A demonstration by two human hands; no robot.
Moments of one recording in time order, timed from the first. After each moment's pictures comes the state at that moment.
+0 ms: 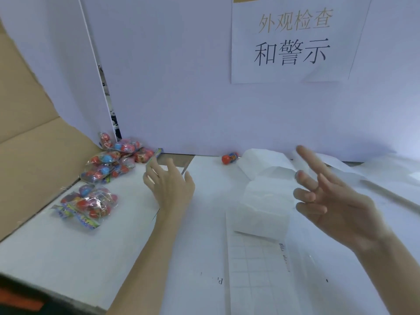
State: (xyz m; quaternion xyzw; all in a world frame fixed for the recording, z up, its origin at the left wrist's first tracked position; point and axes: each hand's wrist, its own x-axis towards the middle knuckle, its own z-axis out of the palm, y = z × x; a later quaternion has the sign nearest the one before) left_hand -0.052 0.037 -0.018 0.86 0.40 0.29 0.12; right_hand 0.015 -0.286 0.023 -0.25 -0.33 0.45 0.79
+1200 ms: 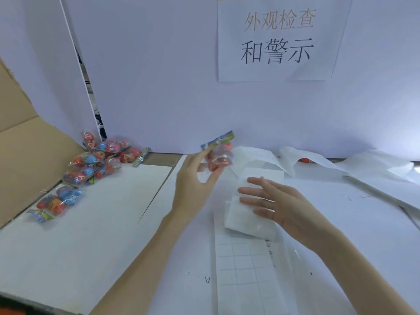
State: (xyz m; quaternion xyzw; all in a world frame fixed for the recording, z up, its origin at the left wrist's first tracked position) left_hand -0.041 -0.019 -0.011 0.82 0.06 0.38 0.42; right_hand 0.005 -0.248 0.005 -0.59 -0.20 0.31 0.72
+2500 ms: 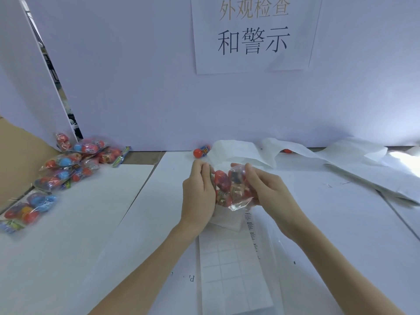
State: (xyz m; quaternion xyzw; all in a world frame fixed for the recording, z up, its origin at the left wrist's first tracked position) left_hand -0.040 -0.079 -0.017 0.79 0.11 0.34 0.50; right_hand -0.001 -0.238 0.006 -0.70 -0.22 0.14 0.66
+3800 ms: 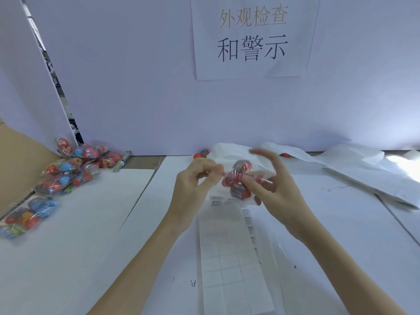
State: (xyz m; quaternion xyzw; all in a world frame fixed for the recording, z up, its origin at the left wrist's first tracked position) left_hand -0.051 -0.056 0.006 0.73 -0.02 0.25 0.64; right_hand 0.004 -0.251 0.012 -0.69 -0.27 0.05 0.67
